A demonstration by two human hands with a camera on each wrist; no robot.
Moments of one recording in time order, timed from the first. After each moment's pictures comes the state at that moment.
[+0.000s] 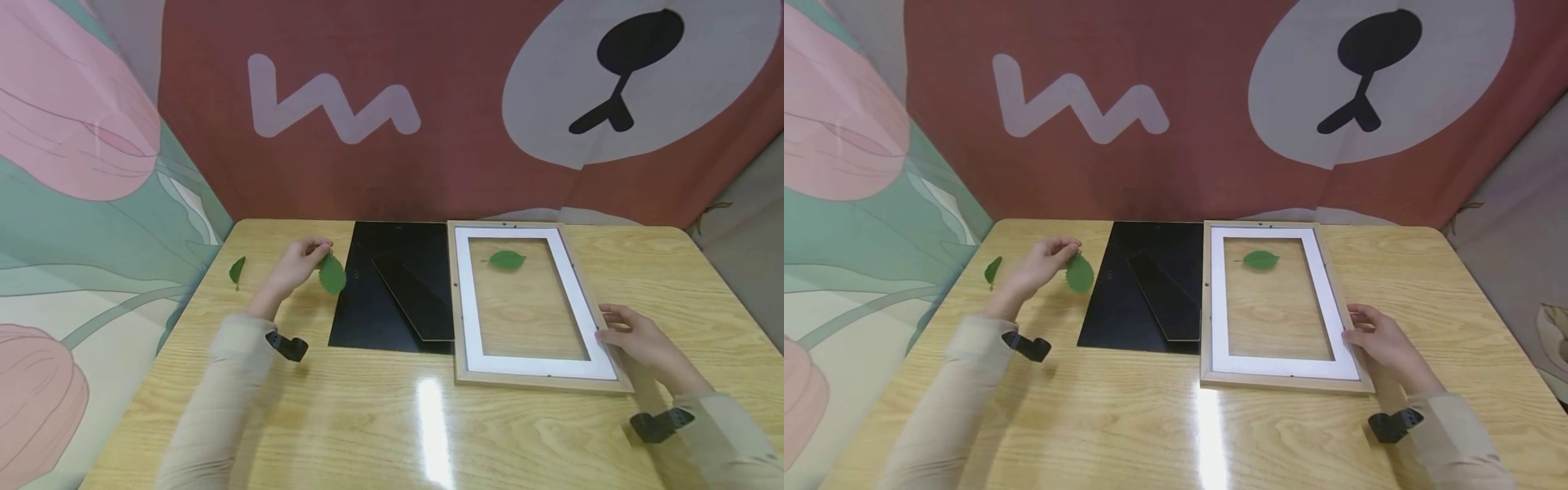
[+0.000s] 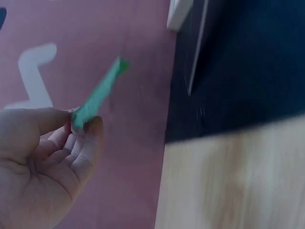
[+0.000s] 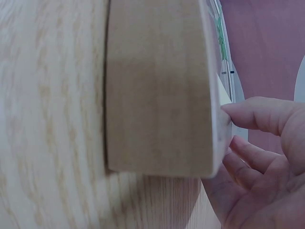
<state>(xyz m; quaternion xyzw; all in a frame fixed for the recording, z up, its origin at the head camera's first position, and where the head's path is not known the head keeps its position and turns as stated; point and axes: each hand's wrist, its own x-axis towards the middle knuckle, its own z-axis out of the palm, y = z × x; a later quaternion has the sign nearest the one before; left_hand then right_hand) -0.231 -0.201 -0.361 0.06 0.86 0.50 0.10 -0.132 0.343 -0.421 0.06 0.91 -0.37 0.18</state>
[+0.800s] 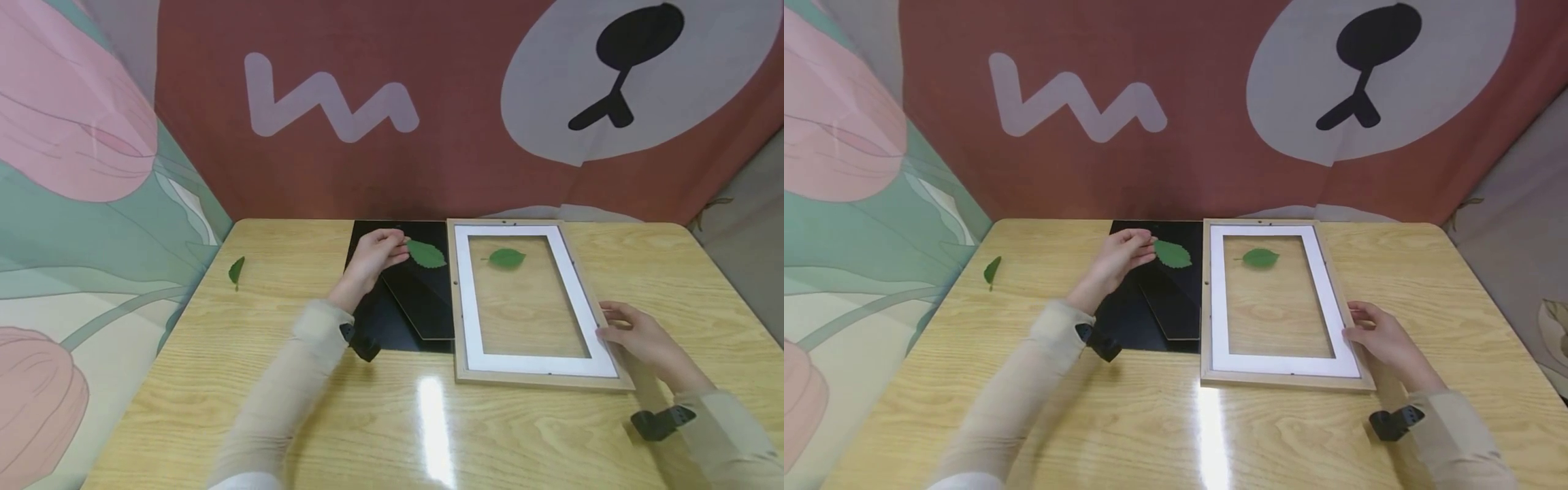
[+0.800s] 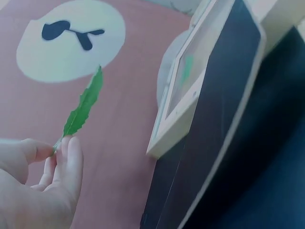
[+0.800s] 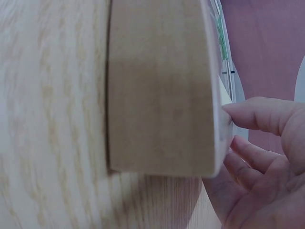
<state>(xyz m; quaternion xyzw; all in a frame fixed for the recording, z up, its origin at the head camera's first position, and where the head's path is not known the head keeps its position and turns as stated) -0.239 -0.072 -0.362 -0.03 0.67 0.73 0.11 -0.132 0.341 -0.422 0.07 0.91 -0.36 0.18</state>
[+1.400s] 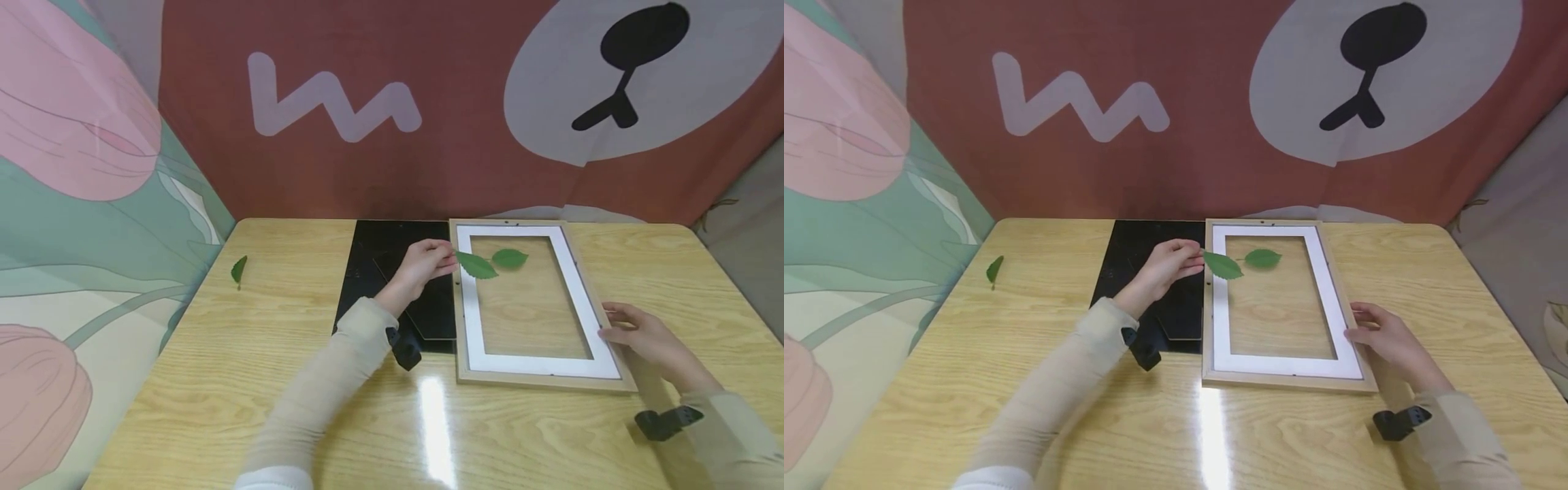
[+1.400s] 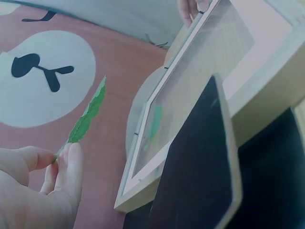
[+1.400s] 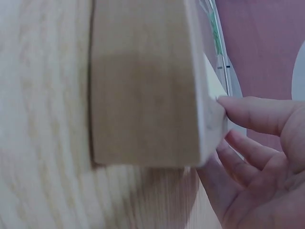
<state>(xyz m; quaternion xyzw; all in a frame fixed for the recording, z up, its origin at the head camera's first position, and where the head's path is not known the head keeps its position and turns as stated) -0.234 -0.004 -0.376 -0.04 0.65 0.74 0.17 -0.134 0.347 -0.423 0.06 0.91 -0.37 0.19</state>
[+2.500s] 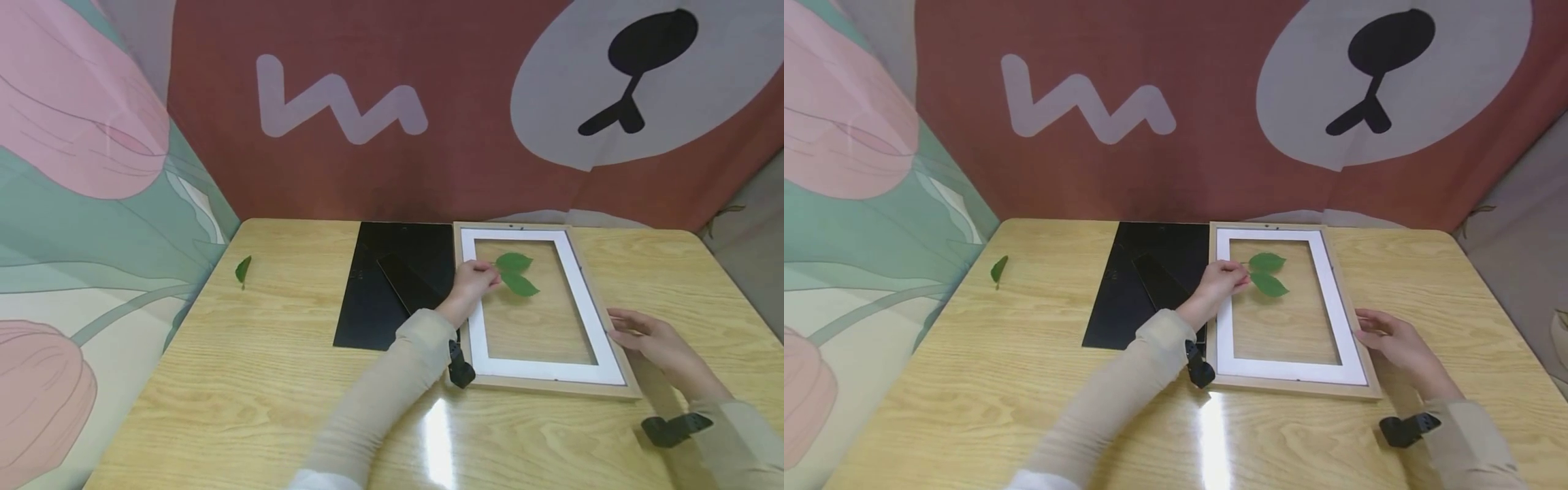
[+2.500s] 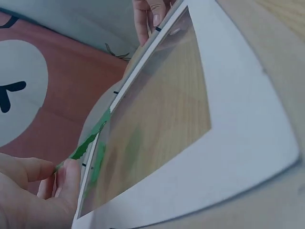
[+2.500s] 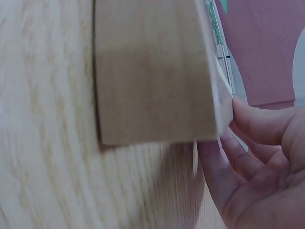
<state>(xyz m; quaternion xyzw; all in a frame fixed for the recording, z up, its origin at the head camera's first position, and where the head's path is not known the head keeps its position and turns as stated) -0.225 0.078 -0.409 -0.09 0.66 0.74 0.13 -0.132 0.354 -0.423 0.06 0.90 -0.39 0.19</state>
